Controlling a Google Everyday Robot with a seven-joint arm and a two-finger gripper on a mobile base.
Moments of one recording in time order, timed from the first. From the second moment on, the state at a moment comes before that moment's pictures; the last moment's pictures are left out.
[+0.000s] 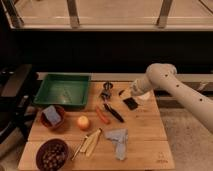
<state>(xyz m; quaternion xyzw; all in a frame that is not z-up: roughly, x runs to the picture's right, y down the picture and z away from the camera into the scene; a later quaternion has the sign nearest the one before) 0.134 0.038 0.789 -0.29 -0.08 0.56 0.77</state>
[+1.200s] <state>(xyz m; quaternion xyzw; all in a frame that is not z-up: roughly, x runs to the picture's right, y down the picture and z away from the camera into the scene) 0.169 0.165 0.769 -0.32 -0.07 0.63 0.70</state>
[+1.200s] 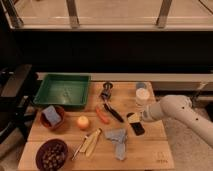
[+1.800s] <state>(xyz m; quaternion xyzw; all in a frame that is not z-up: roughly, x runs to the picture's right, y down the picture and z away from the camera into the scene) 0.176 0.172 0.774 -0.31 -0.06 0.65 0.69</state>
